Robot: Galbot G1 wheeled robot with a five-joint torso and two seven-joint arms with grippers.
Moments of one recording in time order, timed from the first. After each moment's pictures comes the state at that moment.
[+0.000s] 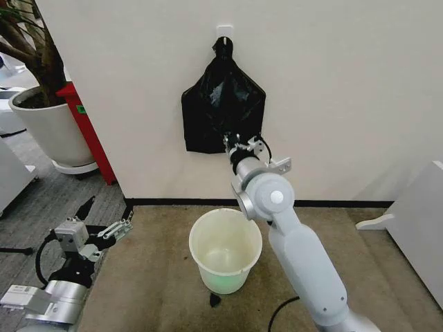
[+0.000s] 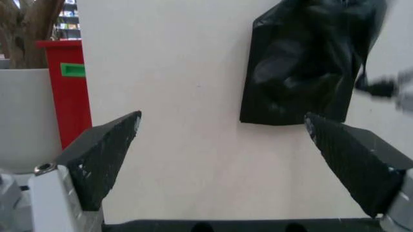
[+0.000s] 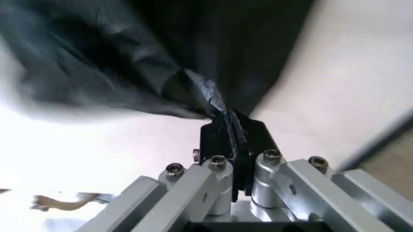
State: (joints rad) left arm 1.87 -1.12 -0.83 -2.42 -0.56 -0.09 -0.03; right arm -0.79 1.47 0.04 1.97 1.49 0.06 0.79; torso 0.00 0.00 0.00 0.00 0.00
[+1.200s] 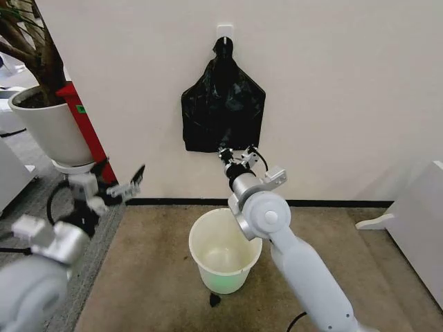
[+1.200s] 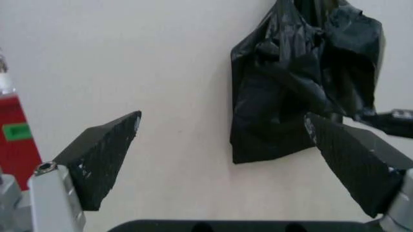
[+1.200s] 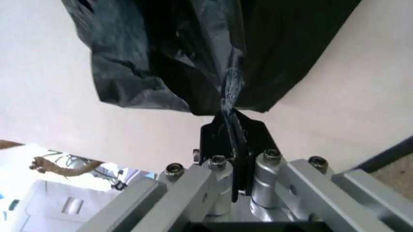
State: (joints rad) left arm 1.51 -0.59 -0.80 -2.27 -0.89 0.03 -0.14; right arm -0.75 1.43 -0.05 1.99 1.43 0.05 0.74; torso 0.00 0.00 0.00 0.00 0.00
